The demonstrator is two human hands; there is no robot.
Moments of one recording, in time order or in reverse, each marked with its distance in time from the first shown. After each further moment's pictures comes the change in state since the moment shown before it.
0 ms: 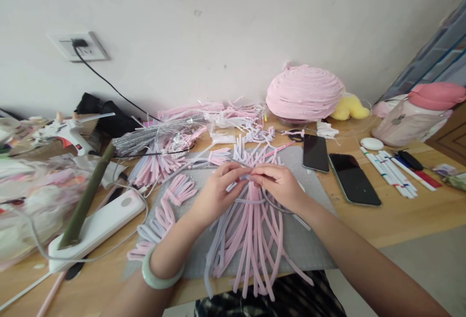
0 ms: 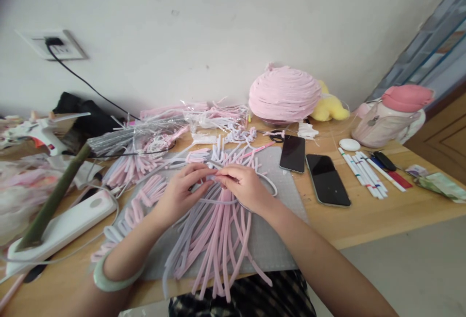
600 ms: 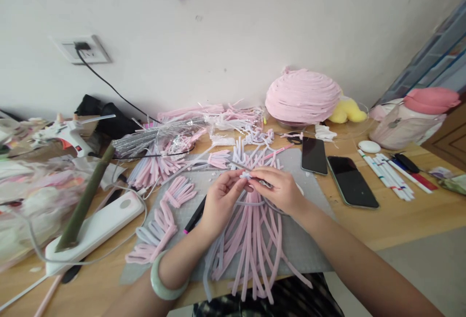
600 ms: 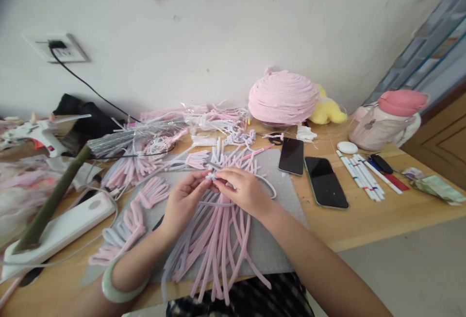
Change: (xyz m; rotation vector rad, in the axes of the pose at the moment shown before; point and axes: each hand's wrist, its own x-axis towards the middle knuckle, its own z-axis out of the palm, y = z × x) left_hand -0.009 0.011 0.028 -0.736 0.238 -0.460; right_hand -0.004 0.004 0.002 -0.329 0.130 -0.385
